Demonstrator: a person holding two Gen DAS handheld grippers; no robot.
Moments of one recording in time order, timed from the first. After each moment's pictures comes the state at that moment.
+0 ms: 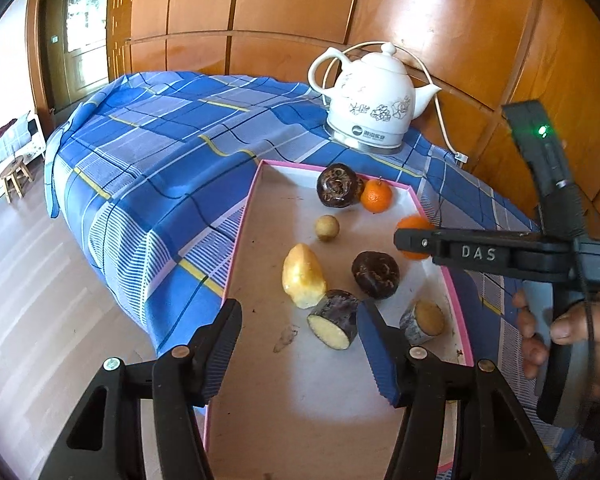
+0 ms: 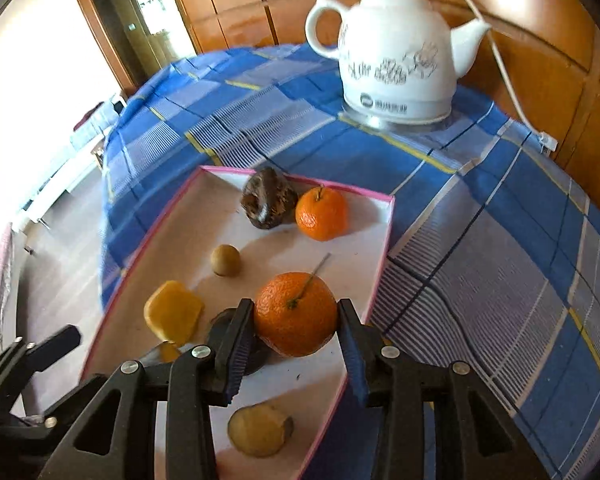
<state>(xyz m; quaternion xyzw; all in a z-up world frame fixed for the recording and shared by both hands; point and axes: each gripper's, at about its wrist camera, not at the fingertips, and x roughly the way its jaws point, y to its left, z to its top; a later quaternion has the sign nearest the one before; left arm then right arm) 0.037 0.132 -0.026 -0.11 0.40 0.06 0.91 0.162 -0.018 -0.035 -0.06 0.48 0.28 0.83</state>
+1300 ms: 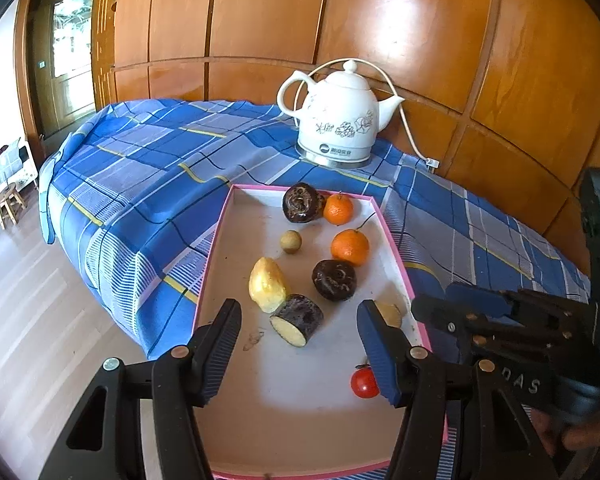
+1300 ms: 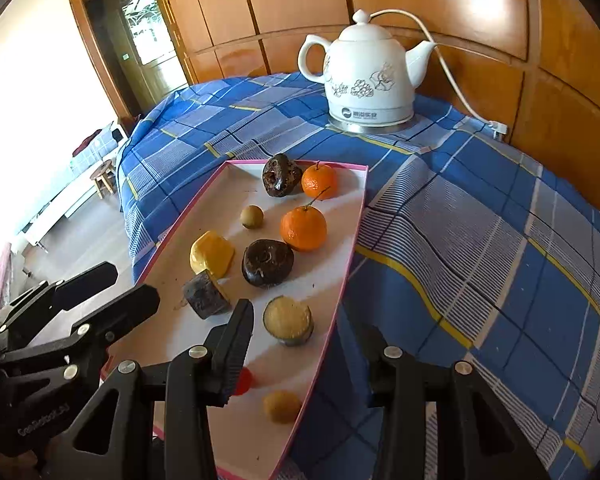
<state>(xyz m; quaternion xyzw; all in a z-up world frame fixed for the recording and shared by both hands) 0.017 0.101 0.000 -0.08 0.37 0.03 0.92 0.062 -0.061 -0.007 -0.03 0.42 0.25 0.87</state>
